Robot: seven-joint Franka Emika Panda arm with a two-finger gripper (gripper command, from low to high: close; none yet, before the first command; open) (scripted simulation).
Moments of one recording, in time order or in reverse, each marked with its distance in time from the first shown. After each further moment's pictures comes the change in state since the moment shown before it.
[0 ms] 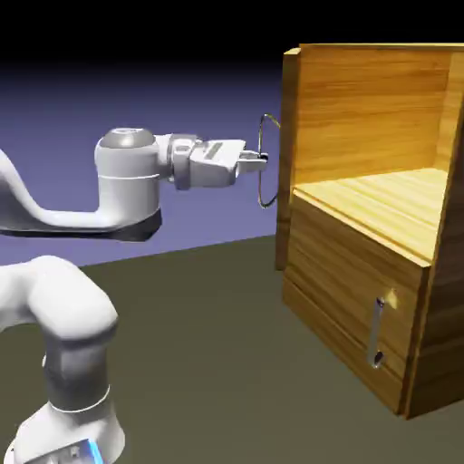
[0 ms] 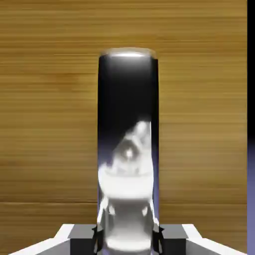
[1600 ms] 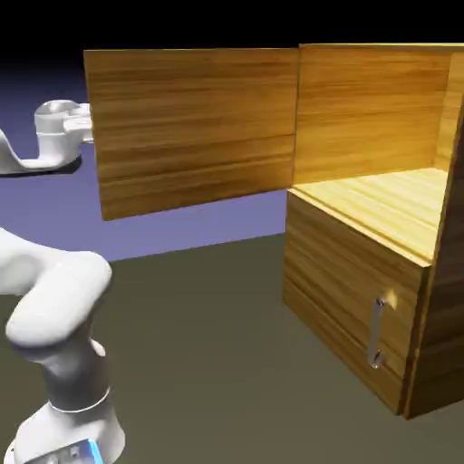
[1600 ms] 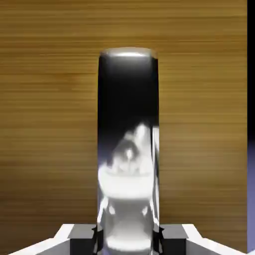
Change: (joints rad) arm -0.877 0.227 1.498 1.155 1.135 -1.379 -0.115
